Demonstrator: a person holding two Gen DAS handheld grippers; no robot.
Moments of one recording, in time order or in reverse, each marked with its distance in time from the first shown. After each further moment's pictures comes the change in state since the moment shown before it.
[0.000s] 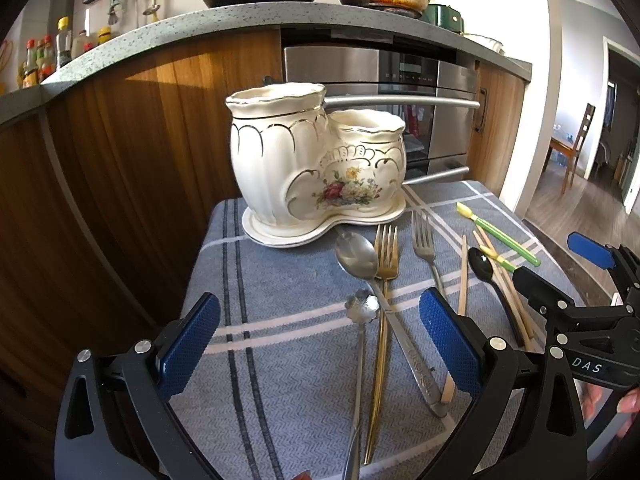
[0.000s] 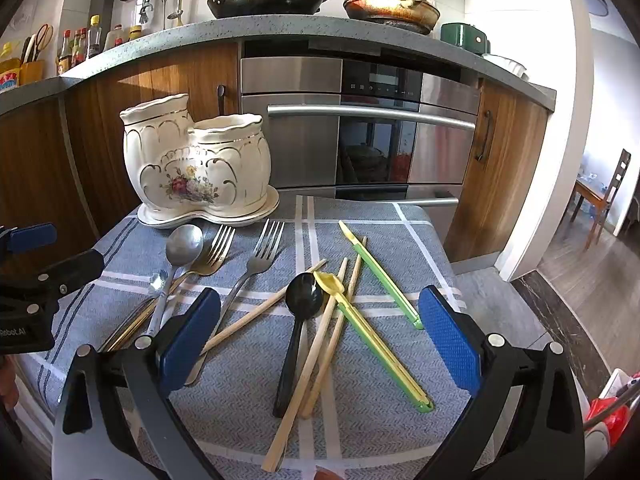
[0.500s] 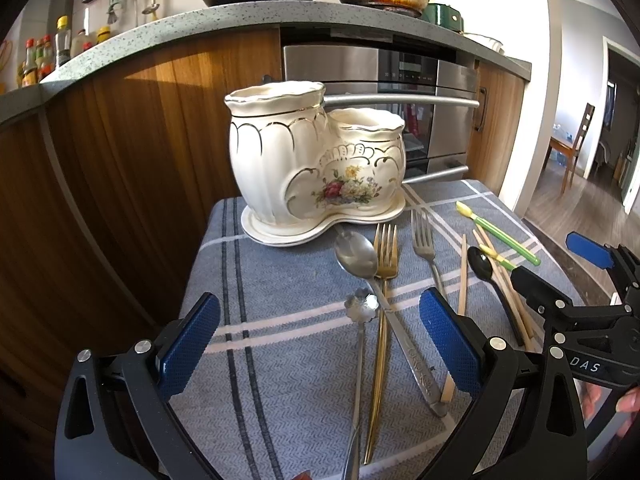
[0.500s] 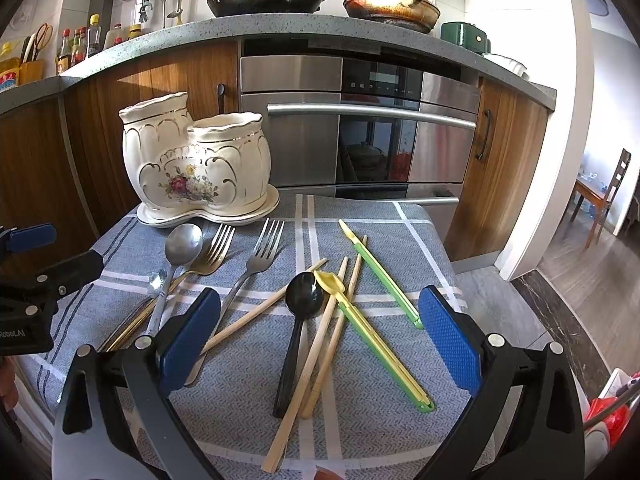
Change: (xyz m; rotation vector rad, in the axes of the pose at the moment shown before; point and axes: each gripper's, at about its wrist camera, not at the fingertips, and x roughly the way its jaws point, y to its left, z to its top) left arm 0.001 -0.001 -0.001 0.002 0.002 0.000; right arm 0.002 0.001 0.000 -0.002 0.006 -0.002
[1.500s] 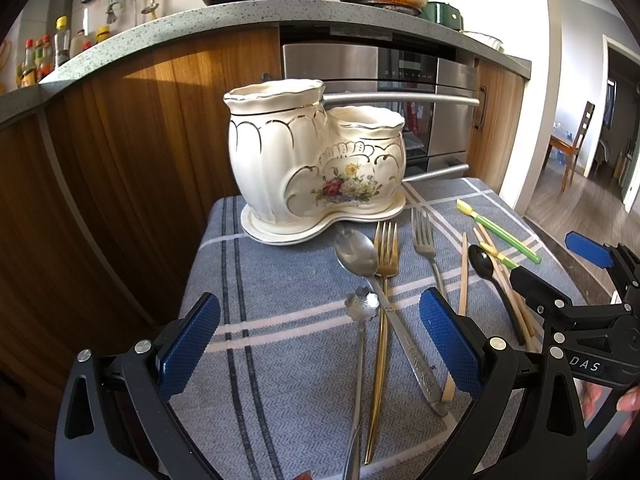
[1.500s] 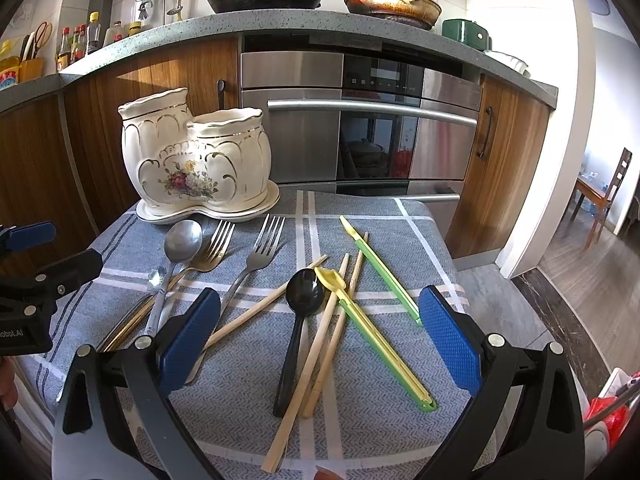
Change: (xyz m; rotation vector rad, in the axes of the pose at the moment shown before) left arm 0.001 -0.001 -0.001 0.003 0.006 -0.001; right arm 0.001 -0.001 -0.002 0.005 0.009 0.005
